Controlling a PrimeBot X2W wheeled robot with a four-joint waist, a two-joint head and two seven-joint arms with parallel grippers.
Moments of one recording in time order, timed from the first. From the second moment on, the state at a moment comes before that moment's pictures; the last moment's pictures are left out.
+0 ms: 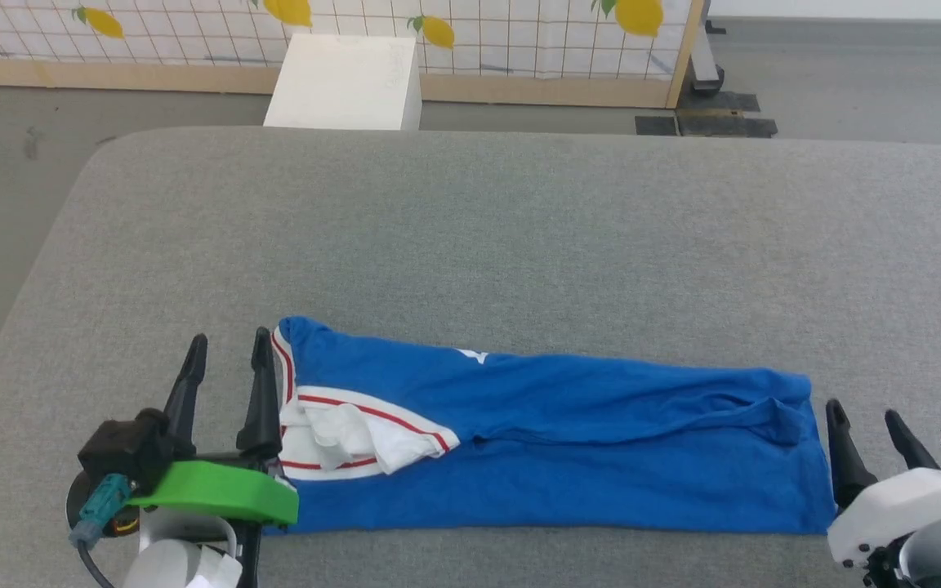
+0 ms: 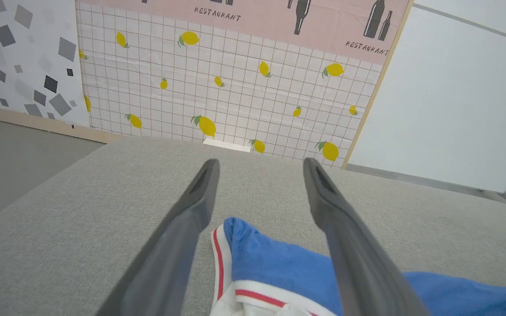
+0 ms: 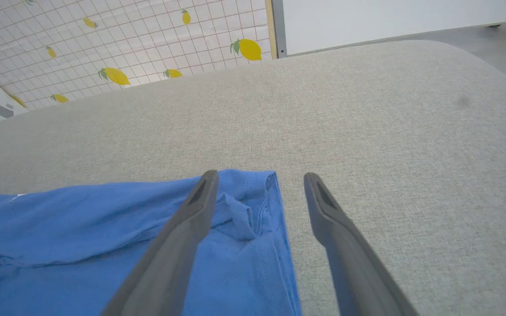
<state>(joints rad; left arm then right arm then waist) -0.07 0.12 -0.04 0.09 -0.33 -0.07 -0.26 0.00 -0.05 -0.24 0.14 0.21 0.13 0.10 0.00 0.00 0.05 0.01</state>
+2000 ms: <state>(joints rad) -0.08 0.06 0.04 0.16 -0.20 -0.12 -0.26 -0.29 -0.05 -0.61 0.41 -0.25 0.13 0.49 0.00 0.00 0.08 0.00</state>
